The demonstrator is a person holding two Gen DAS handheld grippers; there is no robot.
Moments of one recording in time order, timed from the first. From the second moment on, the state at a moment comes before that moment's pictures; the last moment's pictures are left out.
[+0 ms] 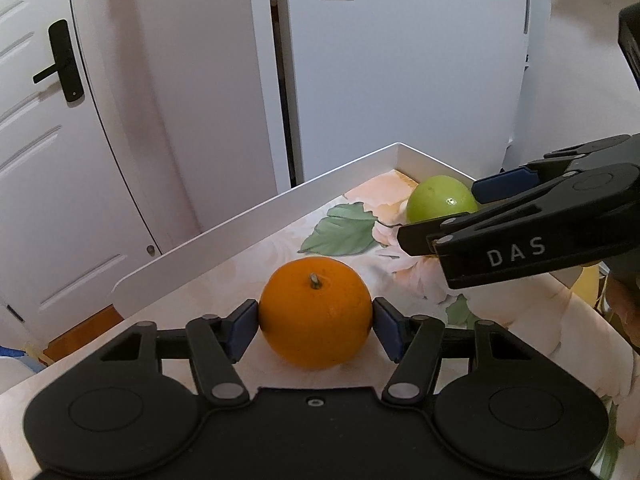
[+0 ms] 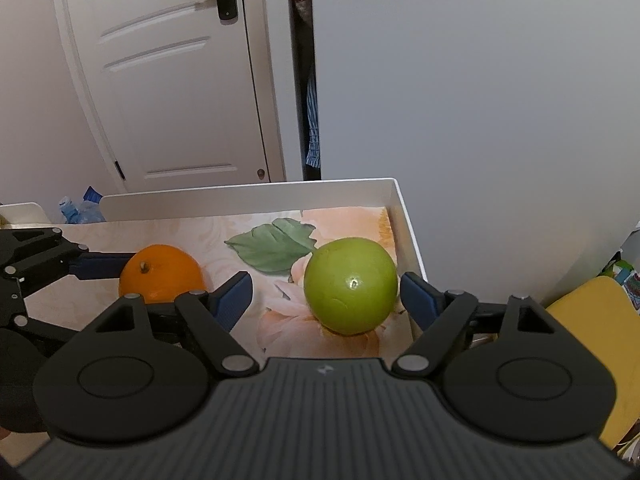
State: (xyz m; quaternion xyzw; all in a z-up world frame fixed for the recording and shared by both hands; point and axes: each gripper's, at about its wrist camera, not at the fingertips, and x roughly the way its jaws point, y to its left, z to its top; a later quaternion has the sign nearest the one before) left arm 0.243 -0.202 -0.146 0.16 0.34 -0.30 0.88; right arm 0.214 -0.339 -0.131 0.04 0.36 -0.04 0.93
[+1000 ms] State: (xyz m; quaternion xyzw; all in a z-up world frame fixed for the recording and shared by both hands) left arm 0.226 -0.147 -0.105 0.14 0.32 -0.23 0.91; right arm 0.219 -0.303 -0.106 0.01 0.34 -0.02 0.94
